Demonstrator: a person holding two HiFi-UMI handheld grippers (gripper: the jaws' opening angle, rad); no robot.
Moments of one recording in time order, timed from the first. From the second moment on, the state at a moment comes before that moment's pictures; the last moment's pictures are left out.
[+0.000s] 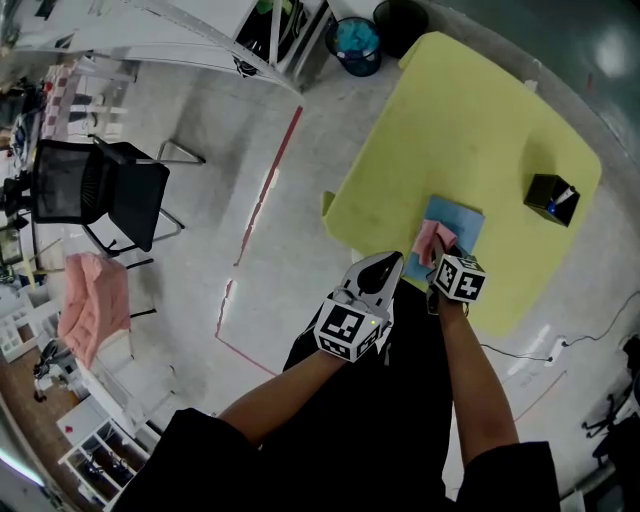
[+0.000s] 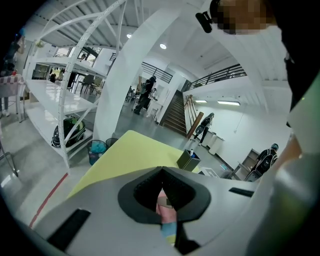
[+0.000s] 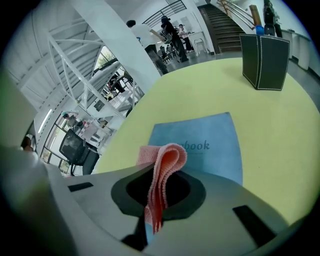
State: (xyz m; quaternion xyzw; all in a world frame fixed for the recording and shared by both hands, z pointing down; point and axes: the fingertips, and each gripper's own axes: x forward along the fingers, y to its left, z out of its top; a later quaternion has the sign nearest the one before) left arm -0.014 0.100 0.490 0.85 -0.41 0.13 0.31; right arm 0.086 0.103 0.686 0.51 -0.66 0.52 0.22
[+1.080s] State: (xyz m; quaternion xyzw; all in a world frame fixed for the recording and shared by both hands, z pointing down) left arm 0.028 0.113 0.497 0.85 -0.38 0.16 0.32; right arm 0.135 0.120 0.687 0.51 -0.64 0.53 0.22
